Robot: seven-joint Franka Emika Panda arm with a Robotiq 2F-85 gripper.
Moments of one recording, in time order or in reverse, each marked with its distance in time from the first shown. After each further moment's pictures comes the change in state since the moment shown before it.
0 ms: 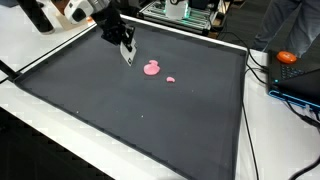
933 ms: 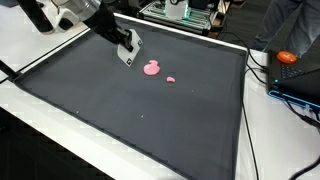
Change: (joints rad) arm 0.017 0.172 -0.002 0.330 0.008 -0.317 0.359
